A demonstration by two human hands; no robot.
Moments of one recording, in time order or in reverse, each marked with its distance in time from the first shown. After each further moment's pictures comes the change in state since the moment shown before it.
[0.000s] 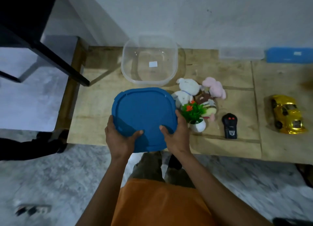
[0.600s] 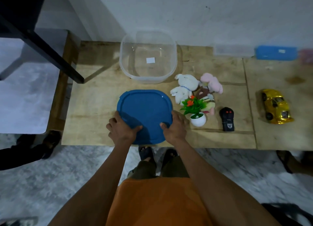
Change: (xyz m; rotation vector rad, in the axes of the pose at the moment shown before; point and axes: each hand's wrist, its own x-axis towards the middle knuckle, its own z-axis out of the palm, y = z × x) left_hand 0.047 -0.056 0.021 0.386 -0.158 -0.039; right_hand 0.007 0.028 0.035 -0.370 -0.110 0.219
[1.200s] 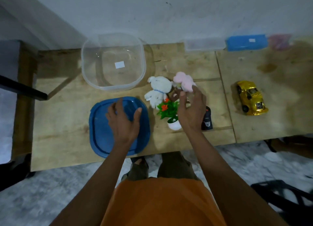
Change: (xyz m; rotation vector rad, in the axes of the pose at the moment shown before) left_hand -0.017 0.092 0.027 -0.173 0.110 0.458; right_hand 0.023 0.012 -0.116 0.283 0.765 -0.179
